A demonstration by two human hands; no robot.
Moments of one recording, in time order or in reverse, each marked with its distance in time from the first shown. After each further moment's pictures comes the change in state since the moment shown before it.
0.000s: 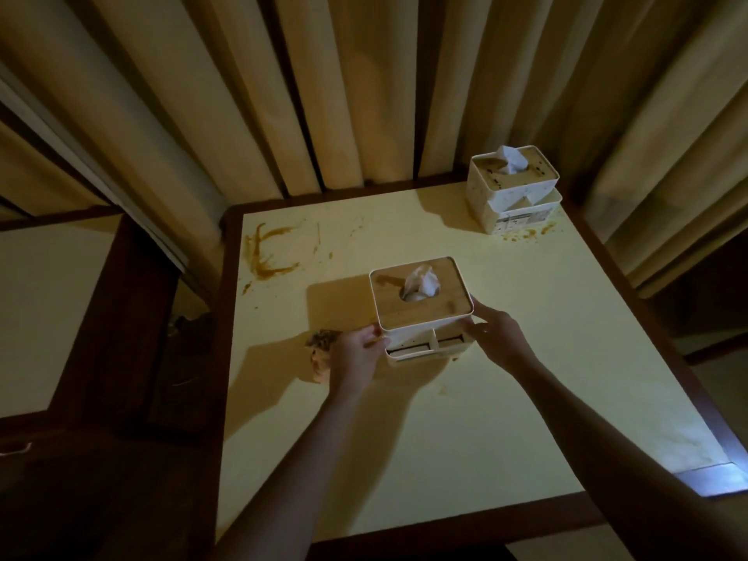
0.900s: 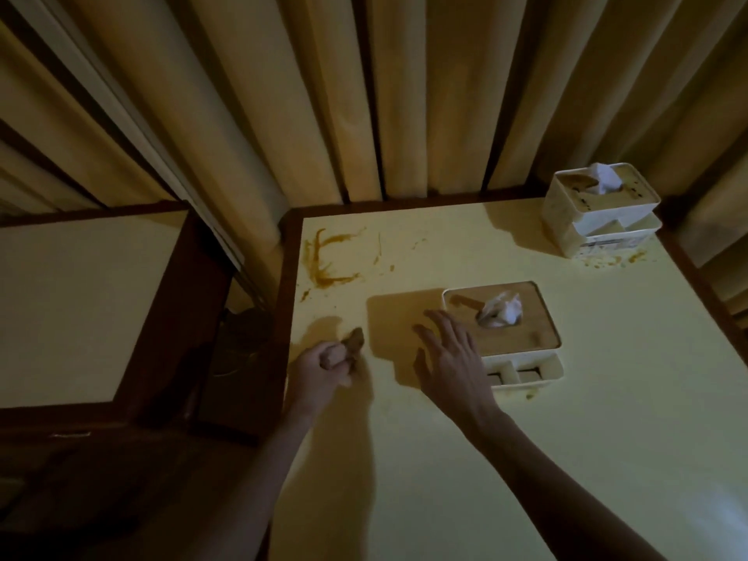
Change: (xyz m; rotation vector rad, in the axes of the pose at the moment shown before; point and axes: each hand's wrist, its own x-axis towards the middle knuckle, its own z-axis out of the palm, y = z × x) left_hand 0.035 -0.079 -0.130 0.126 0.138 -0.148; right_hand -0.014 -0.121 0.132 -0.559 0.170 -0.532
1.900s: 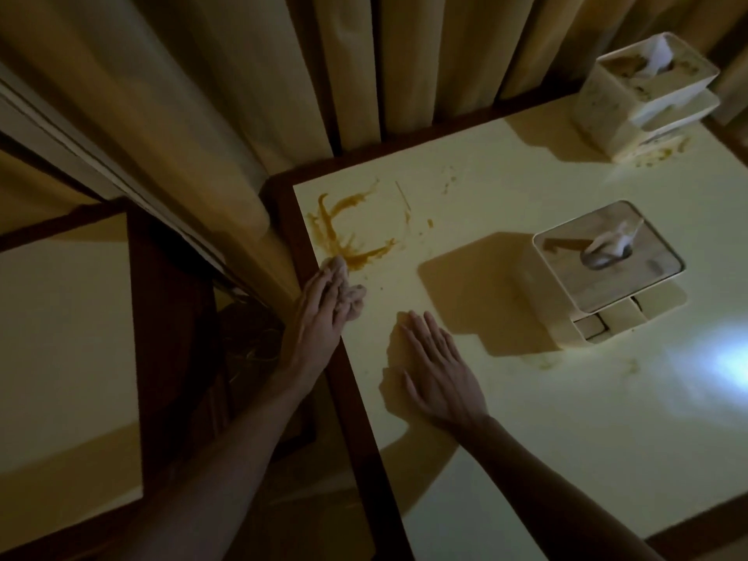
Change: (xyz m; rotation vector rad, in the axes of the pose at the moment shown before) left_hand 0.176 -0.081 -0.055 0.575 -0.084 0.859; right_hand 0.017 -0.108 0.154 0.011 -0.288 0.203
